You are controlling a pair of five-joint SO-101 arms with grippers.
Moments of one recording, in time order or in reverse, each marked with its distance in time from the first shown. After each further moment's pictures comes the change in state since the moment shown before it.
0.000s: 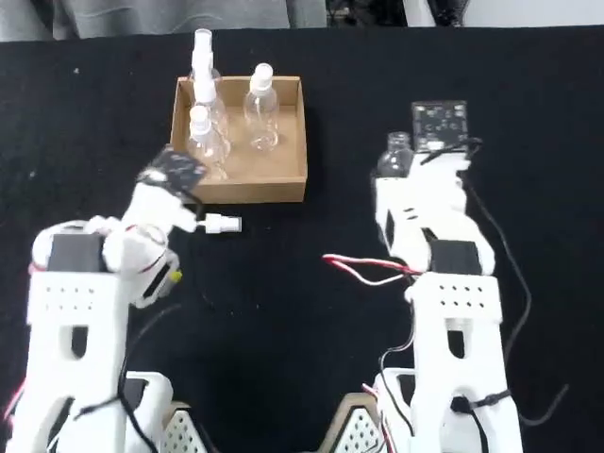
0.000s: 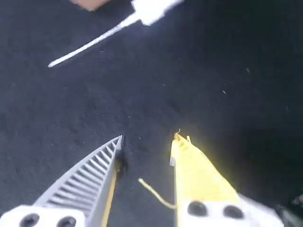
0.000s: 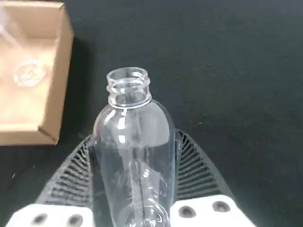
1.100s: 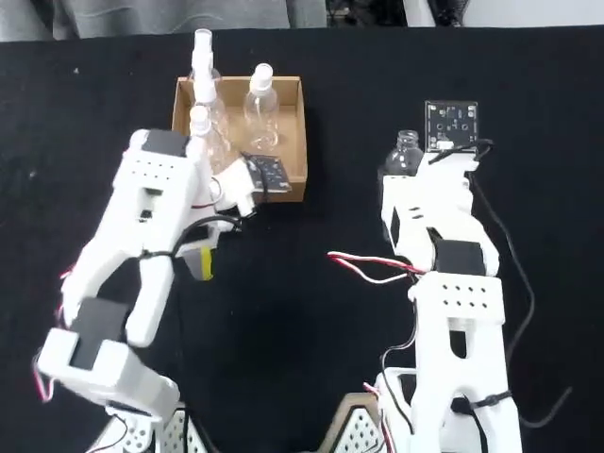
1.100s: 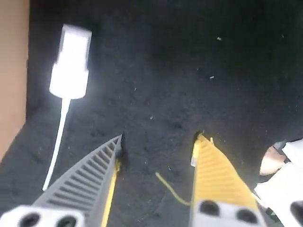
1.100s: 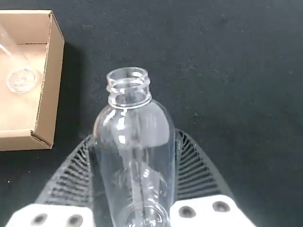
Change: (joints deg) left arm 9.1 46.7 -27.5 0.4 -28.8; right arm 0.9 0.0 0.0 -0.4 -0.3
